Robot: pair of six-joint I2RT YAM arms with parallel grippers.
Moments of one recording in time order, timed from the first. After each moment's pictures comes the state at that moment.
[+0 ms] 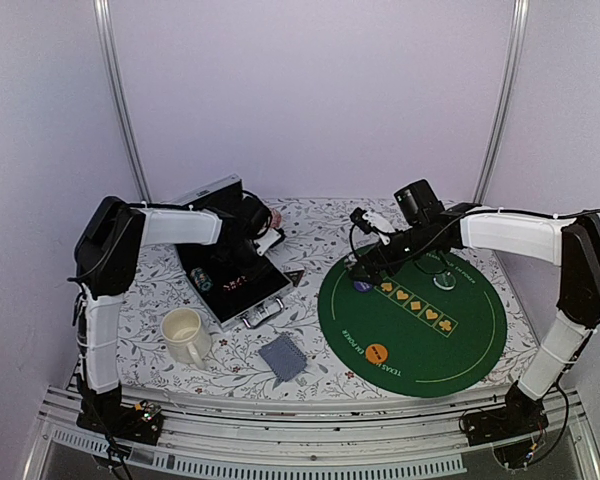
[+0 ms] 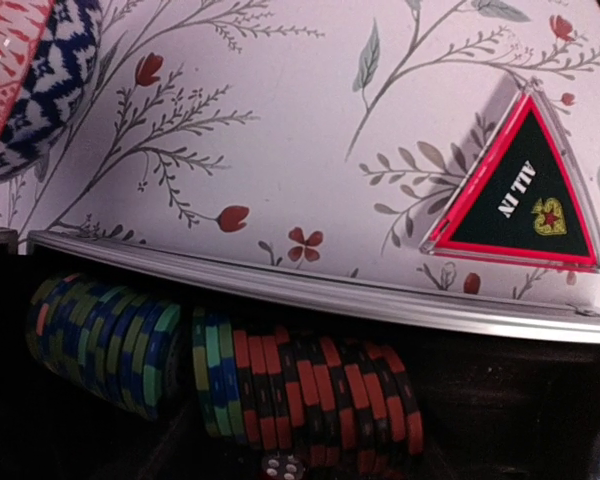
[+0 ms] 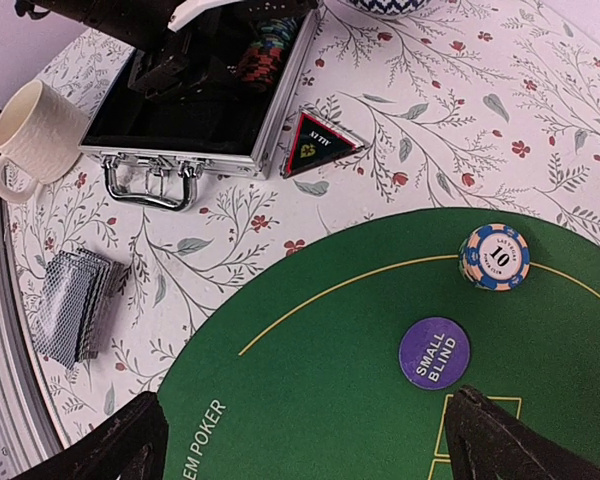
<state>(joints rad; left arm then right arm) -0.58 2.14 1.55 -0.52 -0.15 0.23 0.57 1.70 1.24 -0.41 -0.40 -0.19</state>
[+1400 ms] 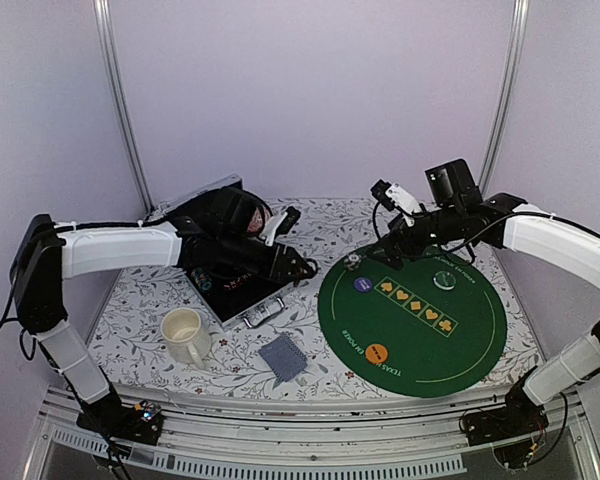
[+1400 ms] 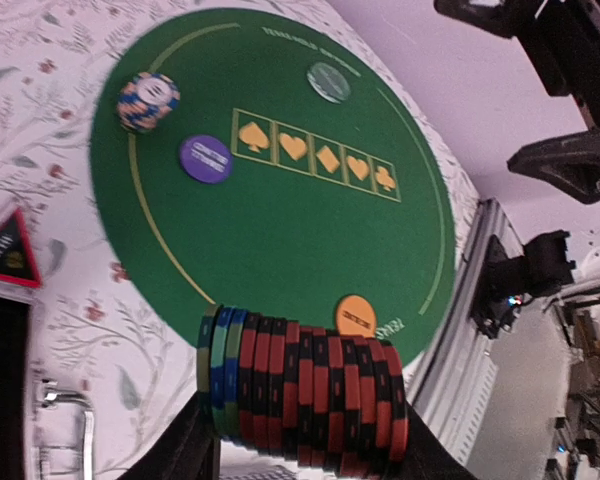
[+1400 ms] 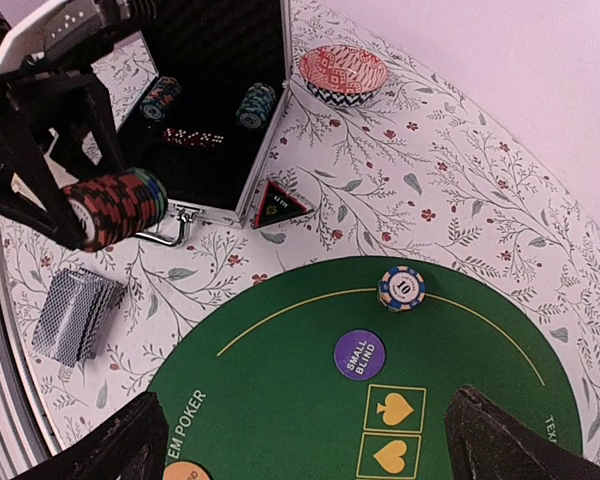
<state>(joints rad) -0.74 1.70 1.23 -0.23 0.41 -0.33 0.58 1.45 1.21 -0.45 -0.28 -0.25</state>
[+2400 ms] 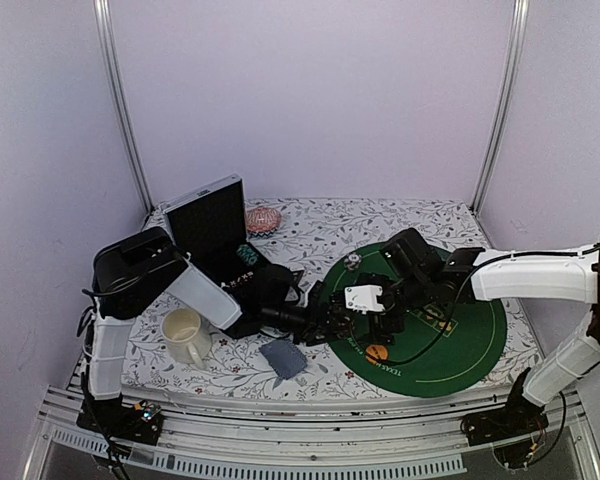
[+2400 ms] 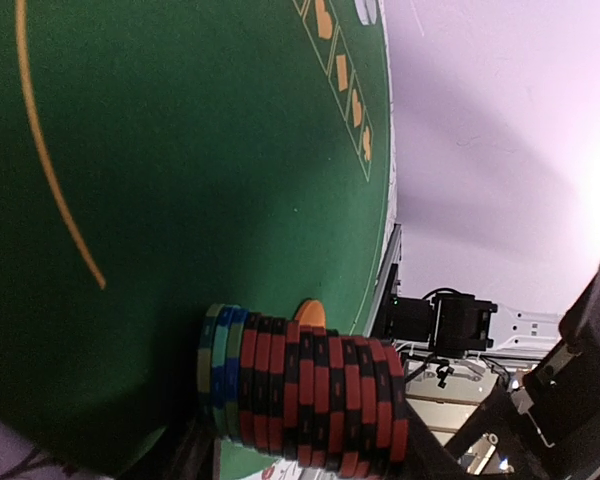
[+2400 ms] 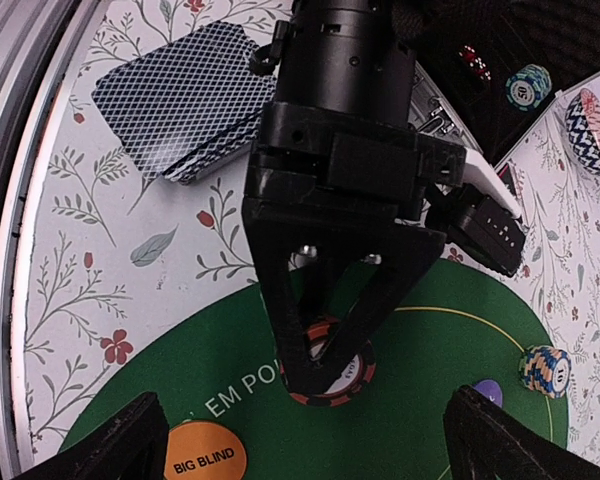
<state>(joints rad) -0.91 2.16 1.02 0.68 0.61 -1.16 0.86 1.49 0.94 -0.35 -0.22 -0.80</state>
